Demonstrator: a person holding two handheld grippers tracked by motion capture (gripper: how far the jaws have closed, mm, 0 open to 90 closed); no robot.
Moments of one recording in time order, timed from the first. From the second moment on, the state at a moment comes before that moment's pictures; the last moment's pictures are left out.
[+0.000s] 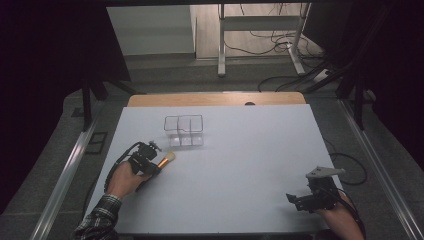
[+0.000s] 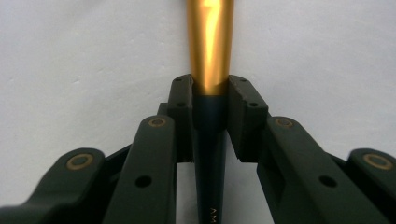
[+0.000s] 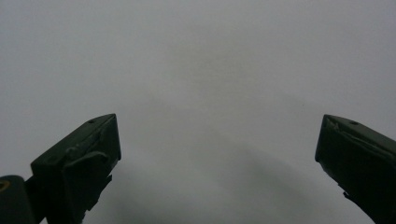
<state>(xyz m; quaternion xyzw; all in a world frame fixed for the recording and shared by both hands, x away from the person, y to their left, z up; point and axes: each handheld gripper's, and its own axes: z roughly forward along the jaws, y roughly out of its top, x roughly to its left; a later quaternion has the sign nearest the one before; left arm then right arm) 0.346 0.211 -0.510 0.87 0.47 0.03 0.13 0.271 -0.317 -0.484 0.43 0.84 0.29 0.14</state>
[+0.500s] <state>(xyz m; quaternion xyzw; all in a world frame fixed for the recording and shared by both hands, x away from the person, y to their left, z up) 0.343 0.215 -0.509 0.87 0.47 0.03 0.15 0.270 -0.317 -0.484 0.43 0.84 0.29 0.14</state>
